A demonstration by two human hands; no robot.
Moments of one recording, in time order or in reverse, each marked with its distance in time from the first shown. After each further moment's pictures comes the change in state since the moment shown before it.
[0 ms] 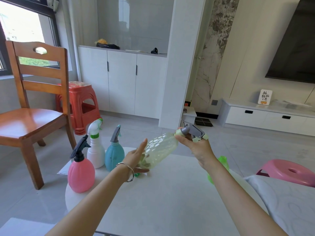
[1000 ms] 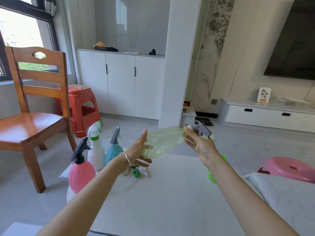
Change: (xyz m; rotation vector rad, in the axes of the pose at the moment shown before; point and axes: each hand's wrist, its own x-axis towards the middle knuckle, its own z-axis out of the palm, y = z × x) left_hand -0.007 0.029 -0.002 0.104 -0.275 0.131; right_hand 0.002 -0.016 -0.007 0.274 0.213 0.302
